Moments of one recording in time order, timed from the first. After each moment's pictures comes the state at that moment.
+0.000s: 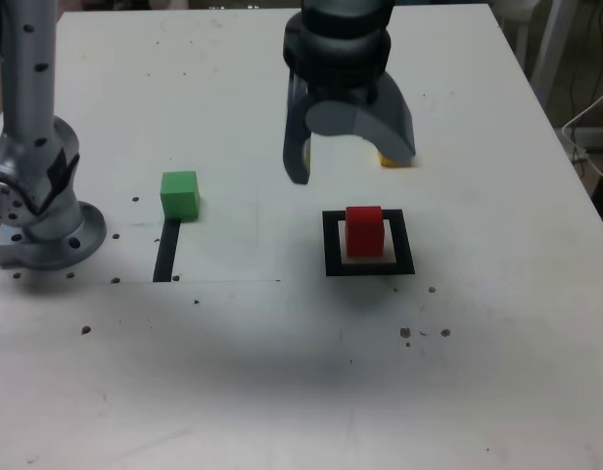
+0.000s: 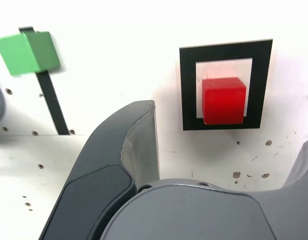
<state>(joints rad) -0.12 1.90 -1.61 1.40 0.13 -0.09</state>
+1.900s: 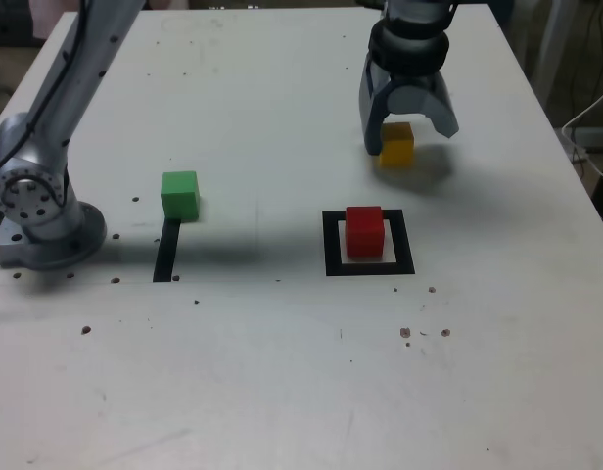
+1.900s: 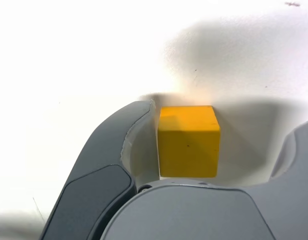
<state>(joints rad) 0.28 2.24 -1.80 1.20 0.16 0.23</state>
